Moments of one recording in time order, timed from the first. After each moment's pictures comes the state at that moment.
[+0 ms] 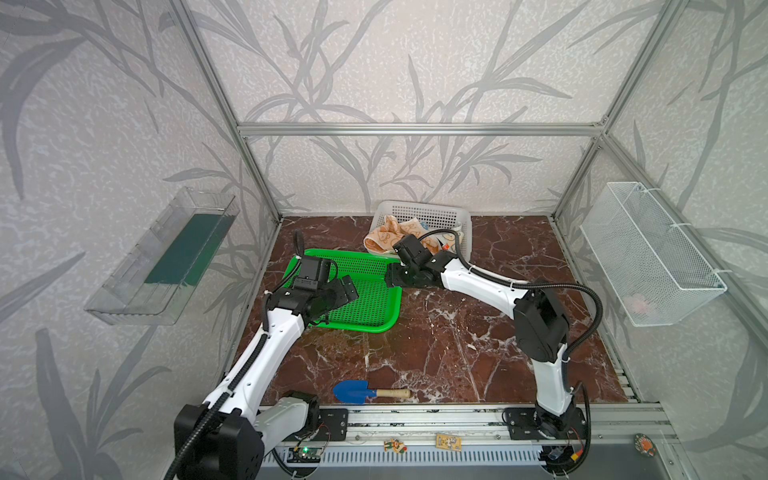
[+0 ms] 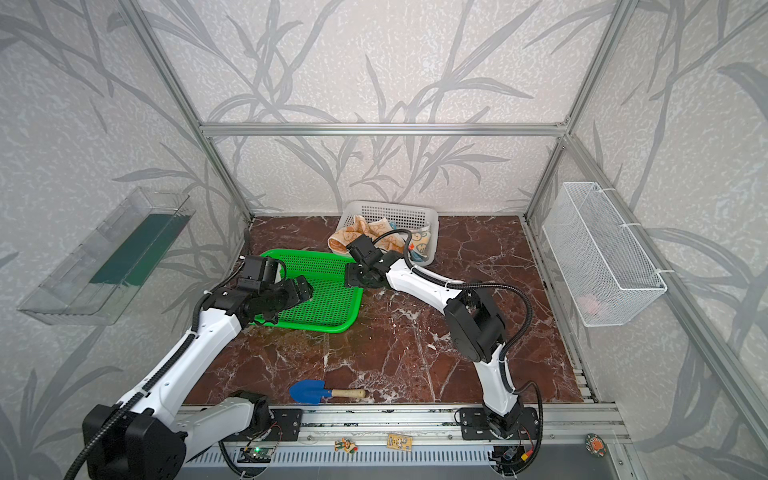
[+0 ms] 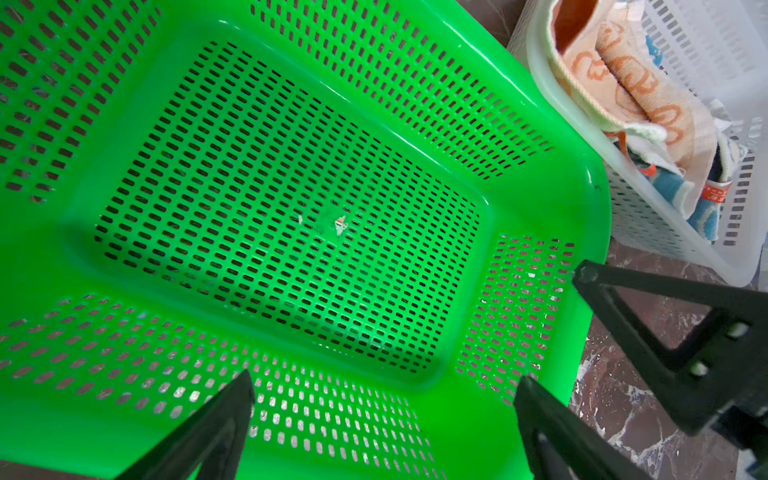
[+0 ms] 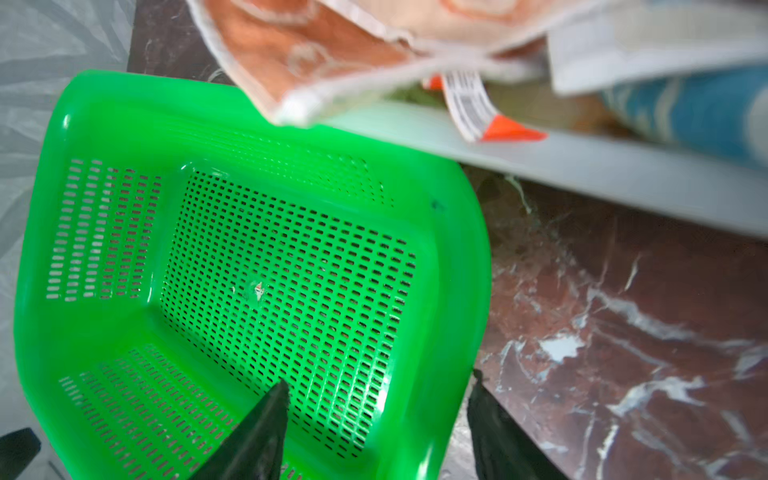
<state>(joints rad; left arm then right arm) -0.17 1.12 0.91 -0.75 0.05 -0.62 0.80 2.03 1.69 -0.55 0.00 0.68</state>
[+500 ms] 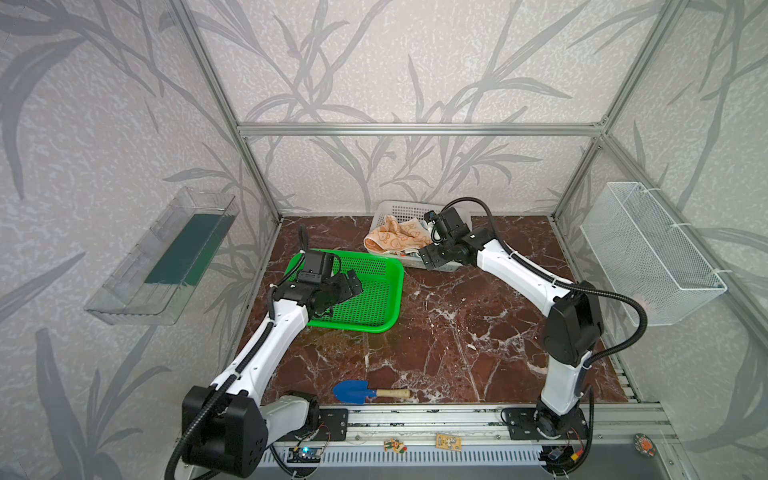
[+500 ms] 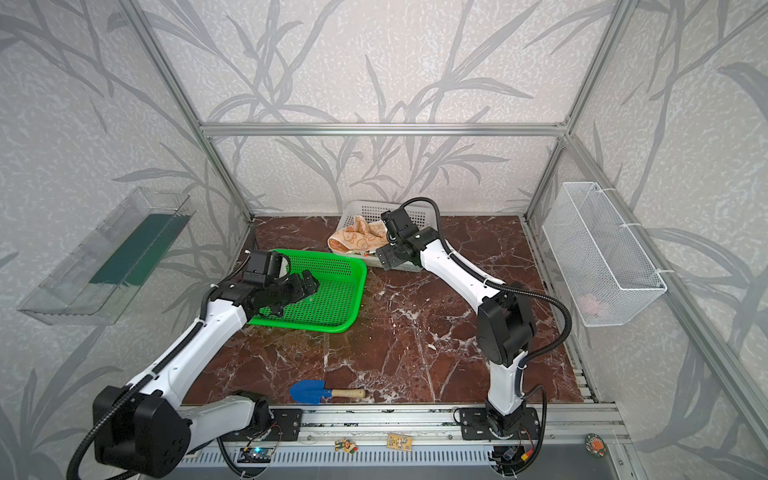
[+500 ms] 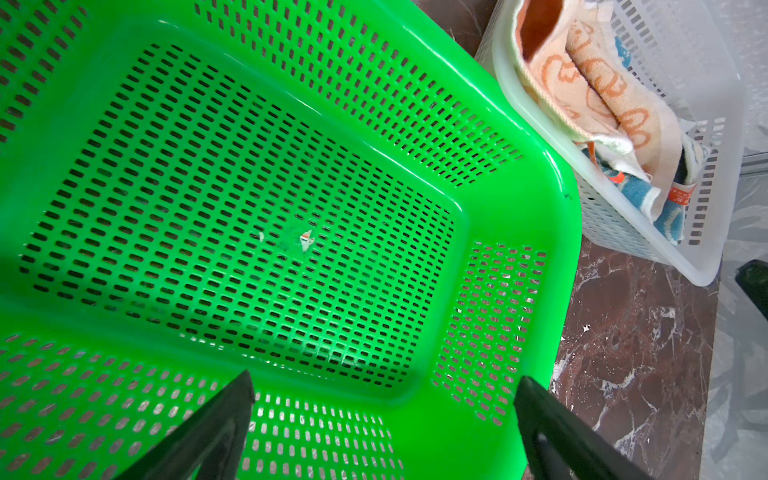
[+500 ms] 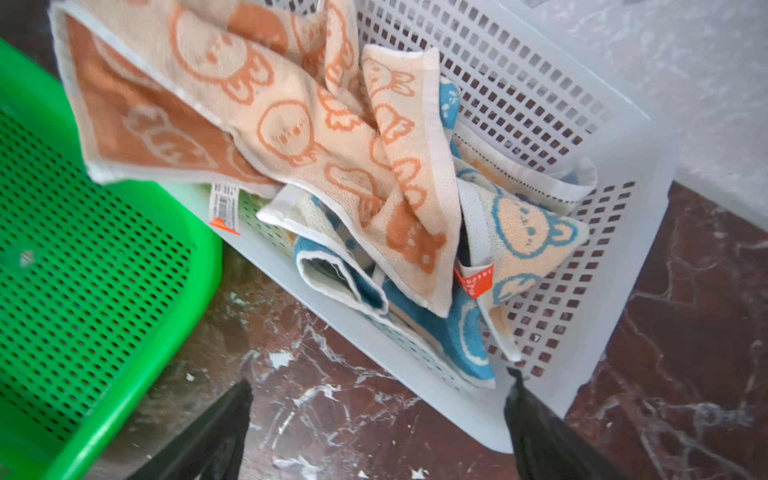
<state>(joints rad) -0.19 1.21 0.94 -0.68 0.12 -0.63 0.62 1.90 1.70 -0.72 0.17 -0.02</state>
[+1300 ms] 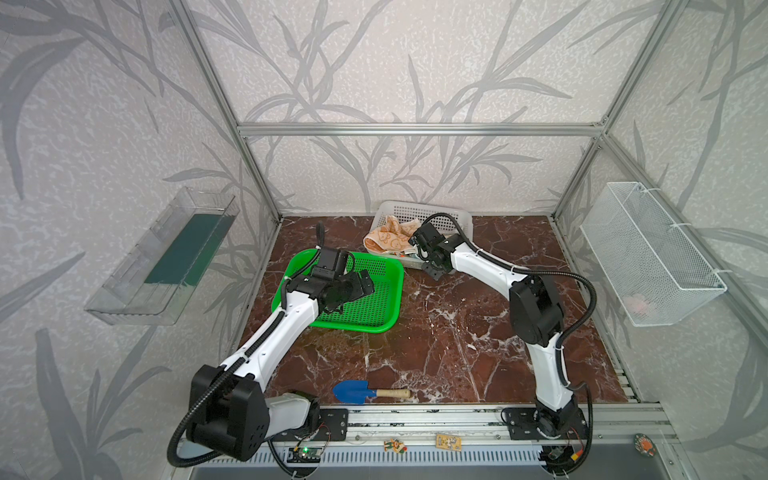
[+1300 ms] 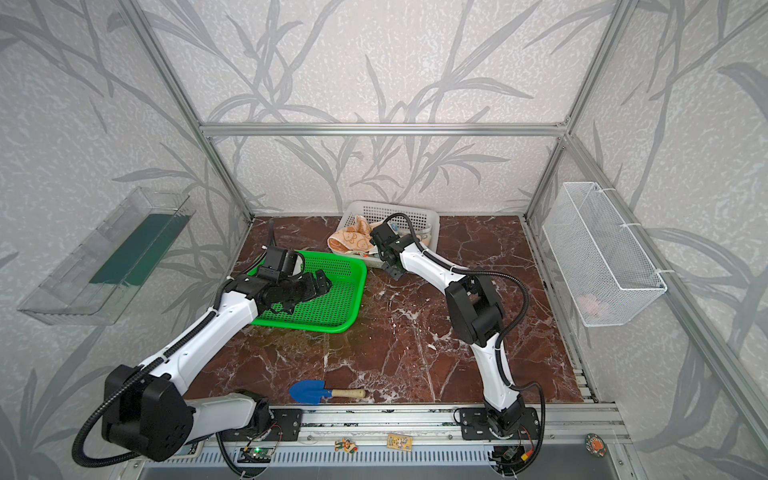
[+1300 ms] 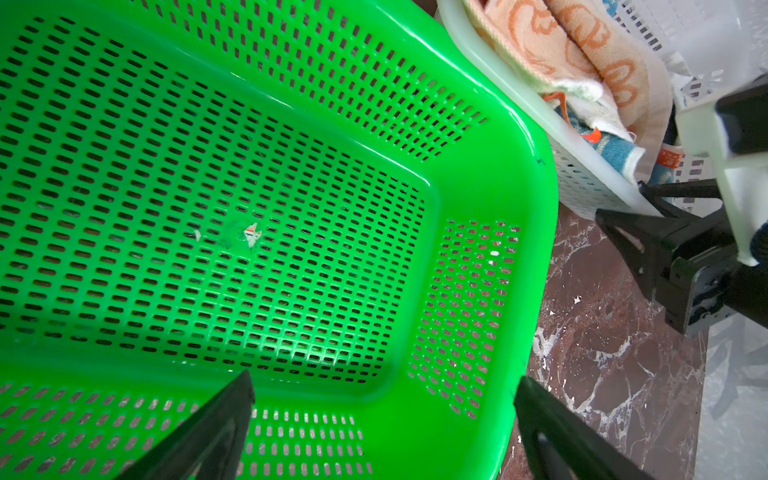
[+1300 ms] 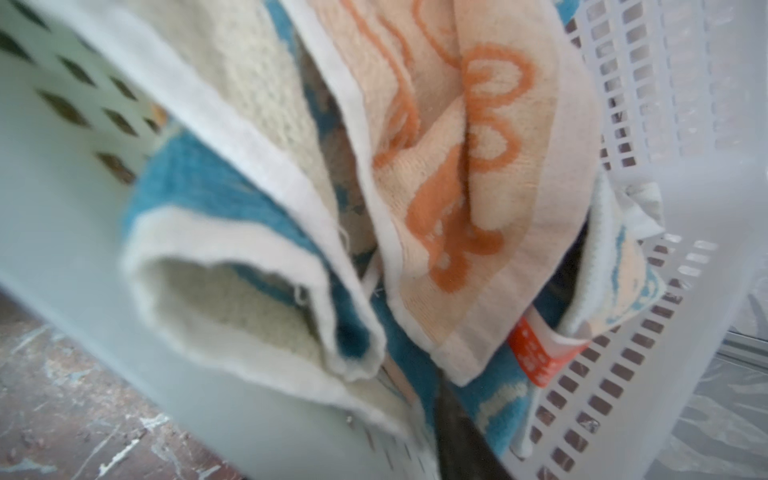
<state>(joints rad) -0.28 1.27 0.98 -0.67 0.12 -0.63 0.63 2.14 1.79 -0.79 0.37 -0.23</state>
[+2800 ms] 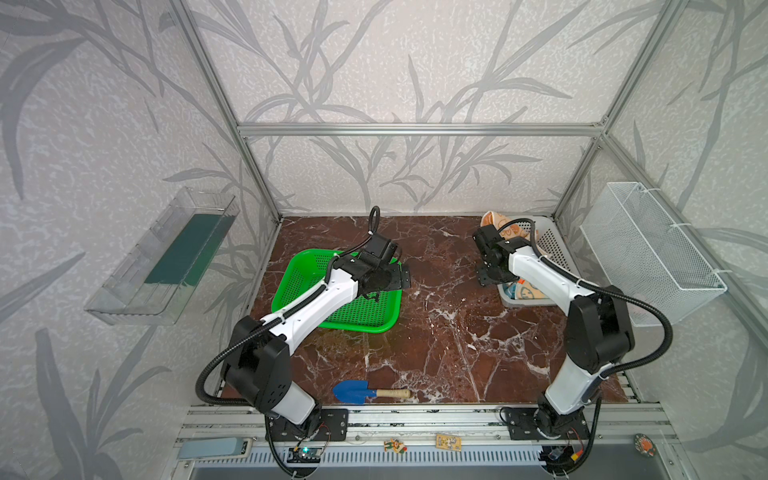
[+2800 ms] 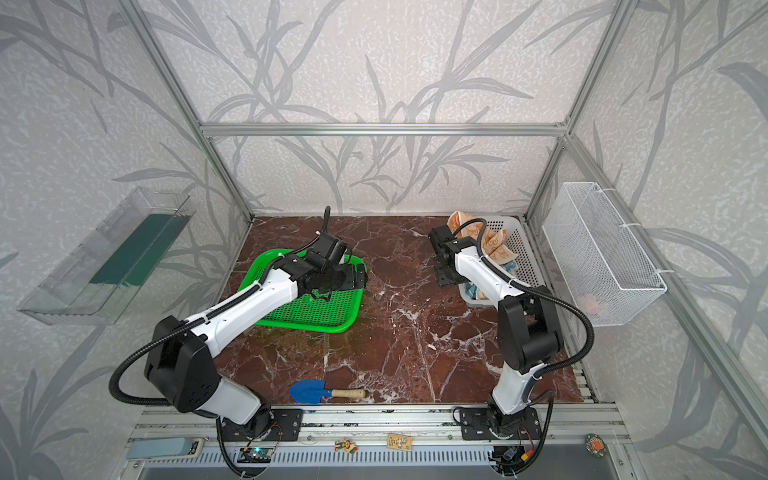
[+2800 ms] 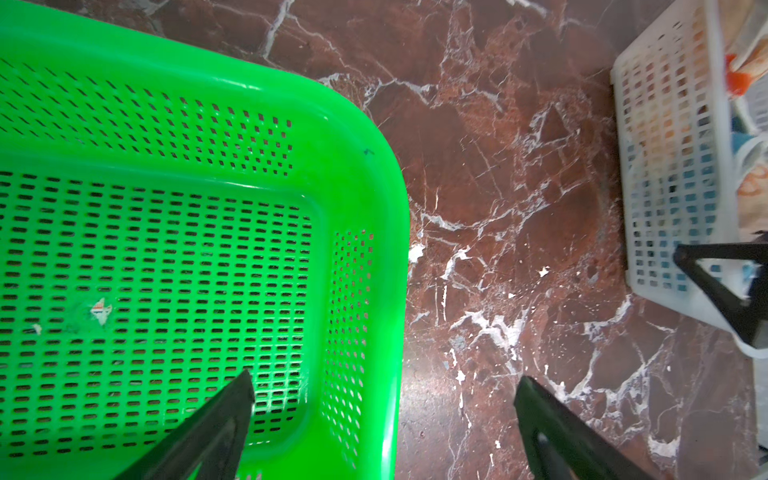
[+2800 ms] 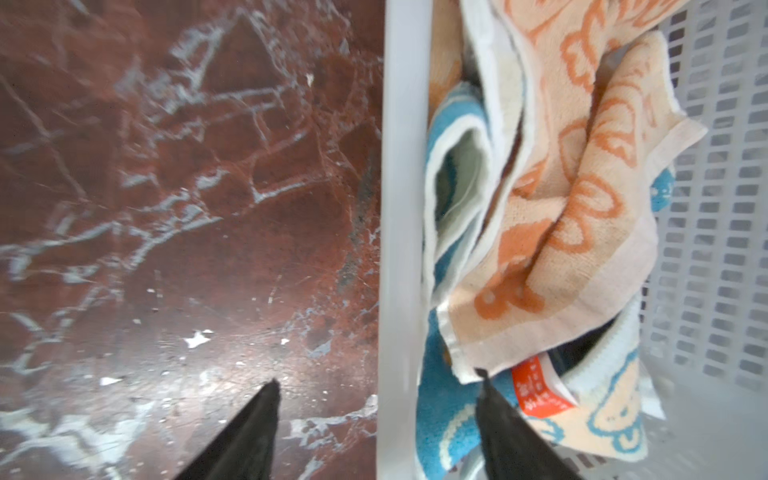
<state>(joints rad) -0.55 1.57 1.27 -0.70 -0.02 -0.60 0.35 1.73 1.39 -0.92 0.32 0.24</state>
